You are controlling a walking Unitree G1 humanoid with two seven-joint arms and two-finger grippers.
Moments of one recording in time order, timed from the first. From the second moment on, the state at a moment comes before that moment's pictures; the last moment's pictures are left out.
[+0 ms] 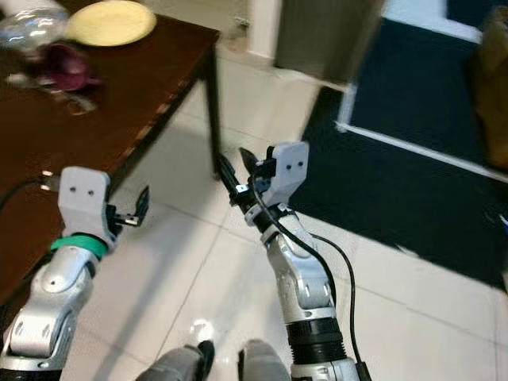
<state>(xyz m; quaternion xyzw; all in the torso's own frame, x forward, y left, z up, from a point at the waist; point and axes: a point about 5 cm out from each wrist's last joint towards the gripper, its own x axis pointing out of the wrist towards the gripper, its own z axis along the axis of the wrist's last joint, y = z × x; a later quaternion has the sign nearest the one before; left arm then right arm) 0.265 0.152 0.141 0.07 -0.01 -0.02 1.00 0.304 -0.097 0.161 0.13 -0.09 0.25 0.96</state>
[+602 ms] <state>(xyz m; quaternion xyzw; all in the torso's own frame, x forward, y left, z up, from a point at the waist) 0.274 0.153 0.149 0.08 -0.02 -0.01 1.00 0.307 -0.100 0.164 0.12 -0.09 0.24 0.96</state>
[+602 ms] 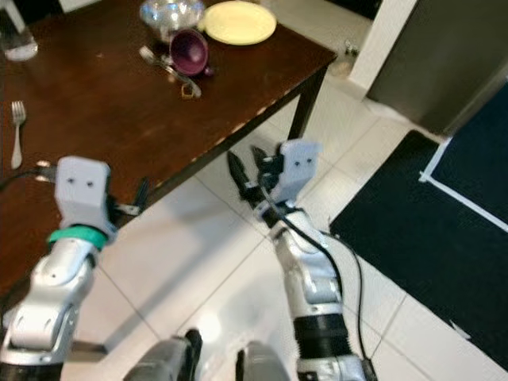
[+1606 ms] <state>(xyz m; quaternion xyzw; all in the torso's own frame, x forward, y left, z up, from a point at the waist) 0.299 0.166 0.165 0.10 -0.05 0.03 0.99 0.314 -0.109 0.171 0.12 -0.10 0.21 0.97</state>
